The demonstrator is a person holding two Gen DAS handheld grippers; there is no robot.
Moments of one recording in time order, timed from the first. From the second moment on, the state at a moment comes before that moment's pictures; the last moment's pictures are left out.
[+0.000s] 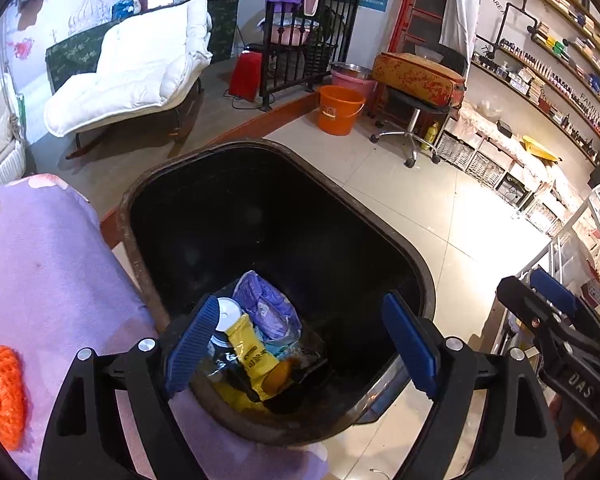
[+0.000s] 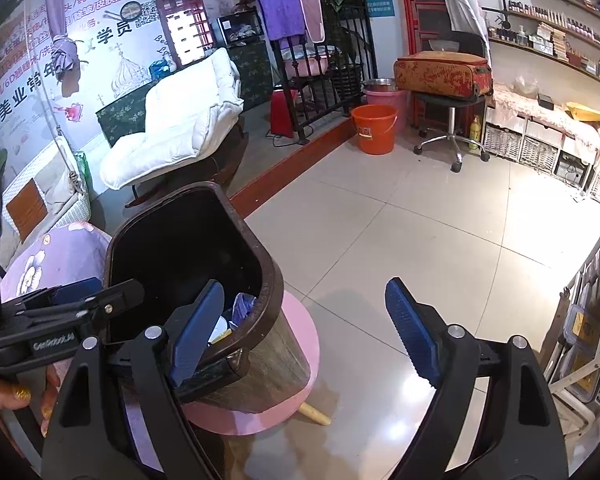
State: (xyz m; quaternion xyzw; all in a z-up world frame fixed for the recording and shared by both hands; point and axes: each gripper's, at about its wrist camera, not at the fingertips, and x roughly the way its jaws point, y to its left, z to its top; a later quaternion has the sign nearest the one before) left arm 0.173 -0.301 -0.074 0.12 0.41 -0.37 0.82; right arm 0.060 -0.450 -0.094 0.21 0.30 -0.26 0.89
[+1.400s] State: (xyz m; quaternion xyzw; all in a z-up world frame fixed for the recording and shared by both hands) left arm 0.119 0.027 -0.045 -0.03 0.36 -0.04 0.93; right arm 0.173 -0.208 -0.067 0.08 0.37 0.10 0.92
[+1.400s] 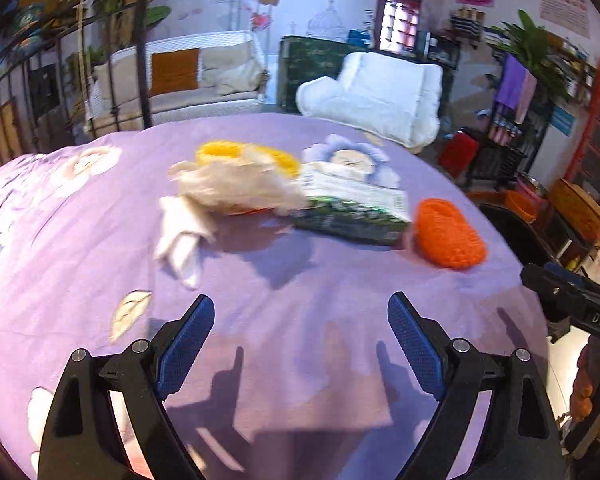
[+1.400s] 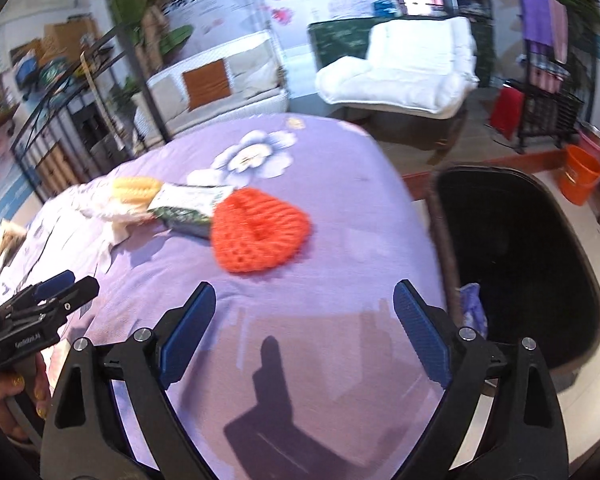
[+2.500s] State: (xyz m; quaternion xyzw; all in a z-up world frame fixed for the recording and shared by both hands) left arm 0.180 0.120 -0.062 -0.09 0.41 0.02 0.91; right arm 0.226 -0.160 -0.070 0.02 0.40 0.10 0.91
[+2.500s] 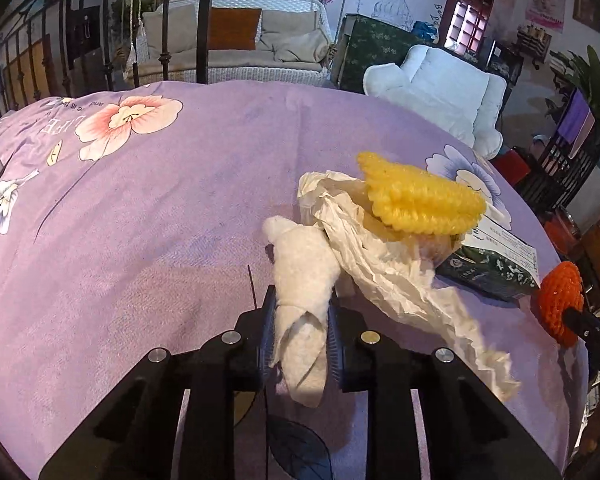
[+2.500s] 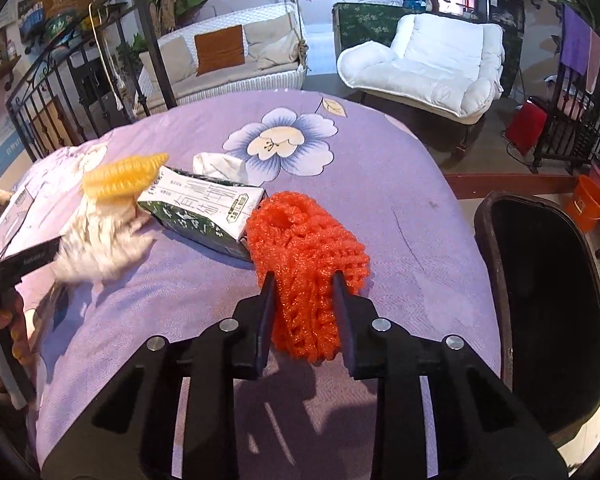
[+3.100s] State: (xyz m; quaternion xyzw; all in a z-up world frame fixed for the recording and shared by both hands) left arm 0.094 0.081 -0.022 -0.09 0.34 -0.03 0.94; right arm 0.162 -0.205 -0.052 0.08 0.35 0.08 0.93
